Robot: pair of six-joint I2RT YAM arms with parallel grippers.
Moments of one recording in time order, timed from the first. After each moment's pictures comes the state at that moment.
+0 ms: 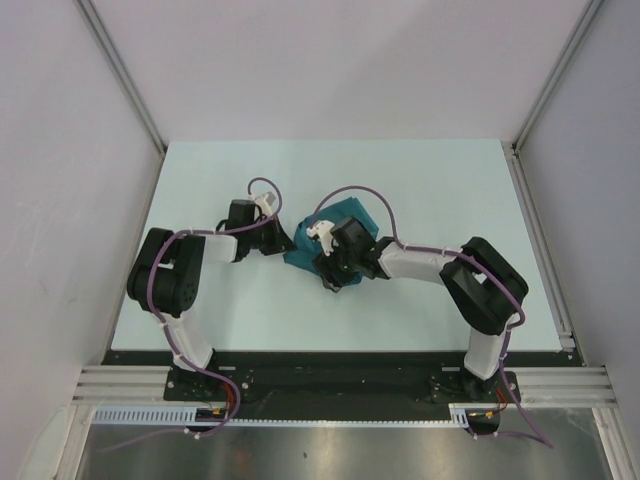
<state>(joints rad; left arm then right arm) -0.22 1.82 0.83 0.22 0.51 -0.44 0.80 1.83 1.08 -0.13 -0.16 -0.04</state>
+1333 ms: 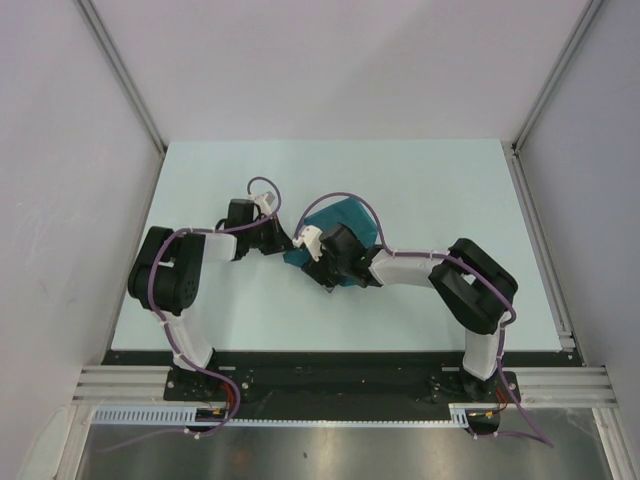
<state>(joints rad) -0.21 1.83 0.85 0.22 0.54 -0.44 0.87 1.87 1.07 0.00 -0.02 -0.19</state>
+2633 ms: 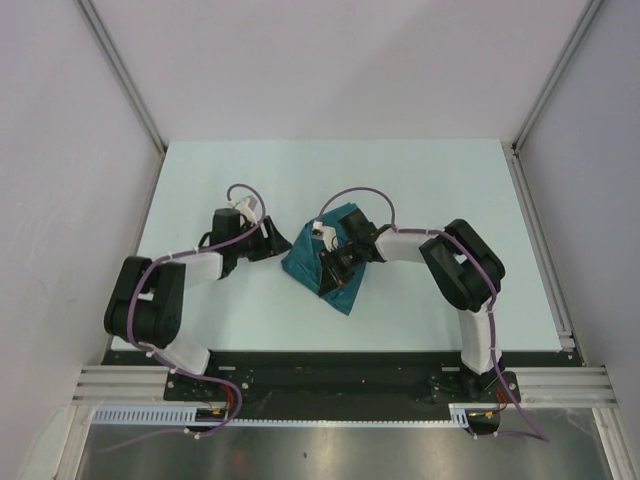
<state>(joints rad) -0.18 1.60 0.68 0.24 0.42 -0.49 0.68 2.02 1.19 -0.20 -0.79 0.12</state>
